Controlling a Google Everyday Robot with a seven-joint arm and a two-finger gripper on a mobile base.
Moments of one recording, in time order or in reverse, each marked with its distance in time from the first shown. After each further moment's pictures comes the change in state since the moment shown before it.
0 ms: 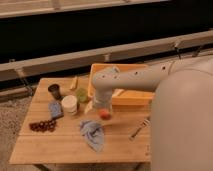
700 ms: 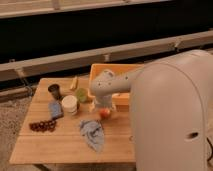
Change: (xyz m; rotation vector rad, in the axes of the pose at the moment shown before) arm -0.030 -0.025 0.027 0.152 -0.110 0.031
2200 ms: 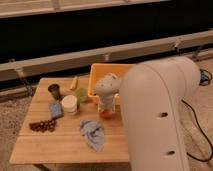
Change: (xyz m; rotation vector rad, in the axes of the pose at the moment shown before) arm -0.015 -0.019 0.045 -0.016 0.060 0.013
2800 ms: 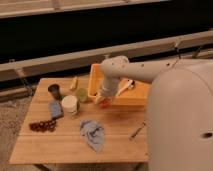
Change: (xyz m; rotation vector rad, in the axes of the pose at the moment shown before) arm -0.015 0.015 -0.113 -0.203 0.072 -0.098
